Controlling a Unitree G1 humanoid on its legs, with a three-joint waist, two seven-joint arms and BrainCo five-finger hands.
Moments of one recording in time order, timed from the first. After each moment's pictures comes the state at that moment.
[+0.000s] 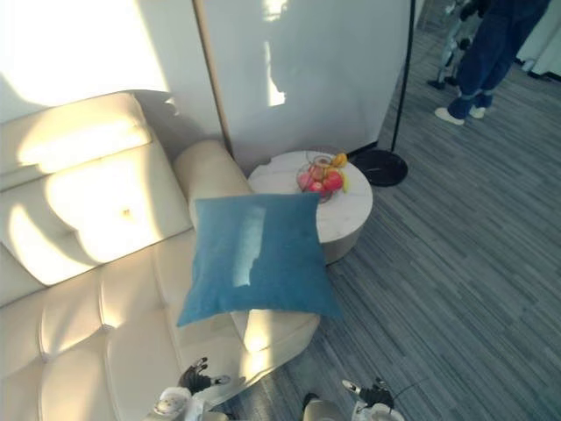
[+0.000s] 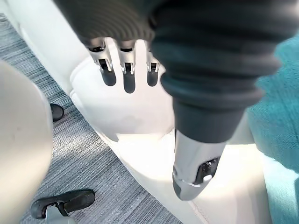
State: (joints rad) left arm 0.02 0.06 -0.06 1.02 0.02 -0.08 0.07; right arm 0.04 -0.11 -0.35 1.04 0.14 -0.06 -0.09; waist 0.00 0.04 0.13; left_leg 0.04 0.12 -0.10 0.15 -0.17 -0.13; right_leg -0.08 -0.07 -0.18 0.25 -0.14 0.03
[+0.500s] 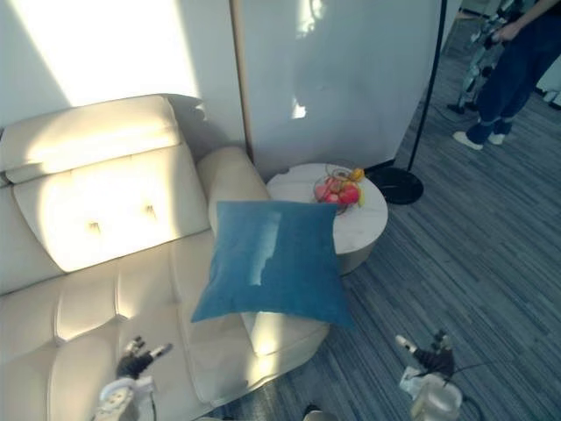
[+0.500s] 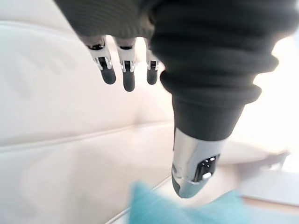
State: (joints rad) left arm 0.13 0.19 0.24 0.57 -0.20 -0.11 0.11; right arm 0.08 -0.27 -0.50 0.56 0.16 -0.10 -0.09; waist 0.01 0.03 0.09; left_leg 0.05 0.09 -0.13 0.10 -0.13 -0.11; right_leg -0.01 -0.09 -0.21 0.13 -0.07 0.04
